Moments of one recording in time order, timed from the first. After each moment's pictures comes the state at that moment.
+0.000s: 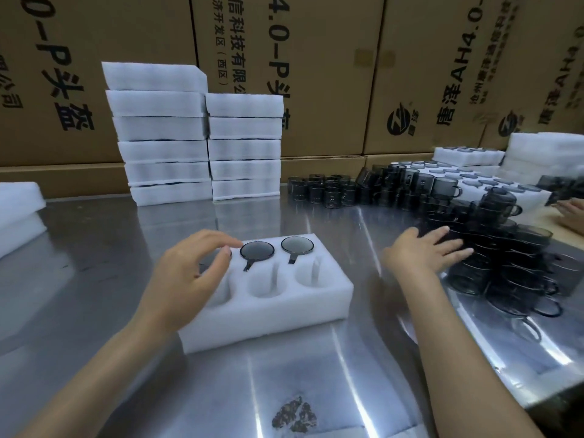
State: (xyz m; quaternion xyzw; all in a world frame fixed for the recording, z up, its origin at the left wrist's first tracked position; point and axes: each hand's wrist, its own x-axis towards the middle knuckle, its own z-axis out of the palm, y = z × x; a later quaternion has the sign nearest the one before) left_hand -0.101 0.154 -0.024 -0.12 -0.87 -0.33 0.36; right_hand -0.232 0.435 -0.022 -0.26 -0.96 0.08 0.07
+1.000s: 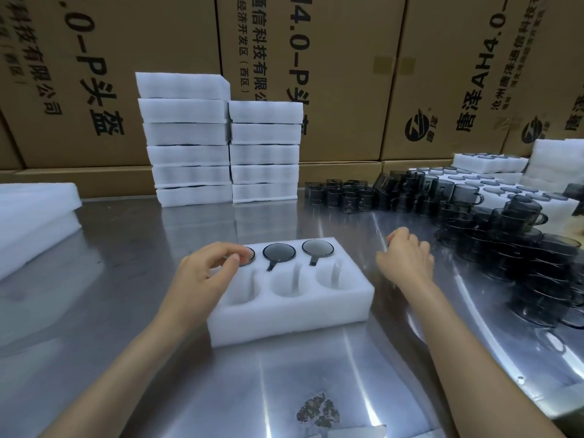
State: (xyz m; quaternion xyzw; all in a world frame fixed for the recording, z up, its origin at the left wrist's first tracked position) left_hand -0.091 0.144 -0.032 -0.05 -0.83 -0.46 0.30; right_hand -0.231 0.414 -0.037 -0.06 -0.96 0.22 0.17
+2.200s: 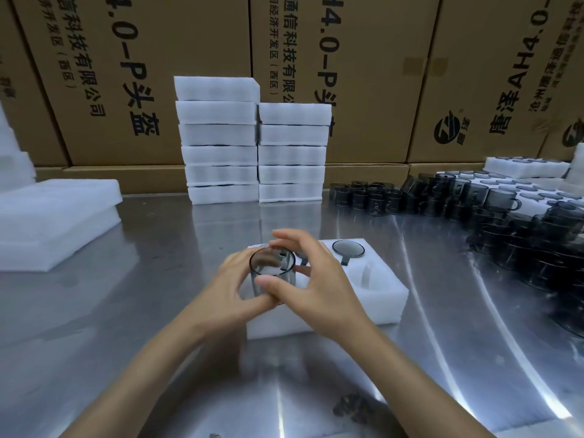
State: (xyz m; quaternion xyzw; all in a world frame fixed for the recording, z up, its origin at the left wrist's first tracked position) left_hand -0.064 0.130 -0.031 -0.13 -0.88 -0.41 0.20; right_hand -0.110 0.284 -0.027 0.36 -0.75 0.54 0.10
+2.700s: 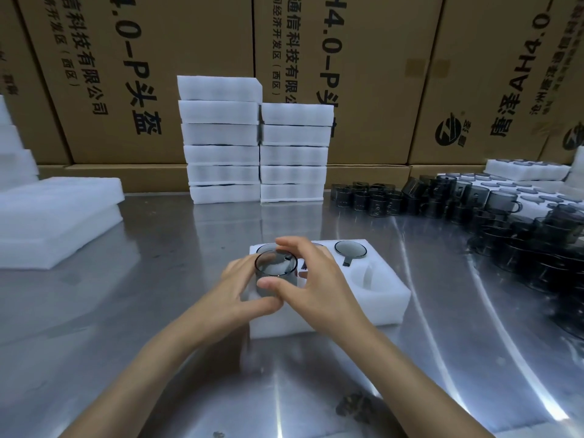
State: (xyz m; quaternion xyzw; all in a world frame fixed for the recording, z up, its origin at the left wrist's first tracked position) left_hand -0.057 0.127 -0.031 -0.13 -0.88 -0.44 0.12; right_hand -0.116 0.279 -0.033 0.33 -0.80 0.49 0.10
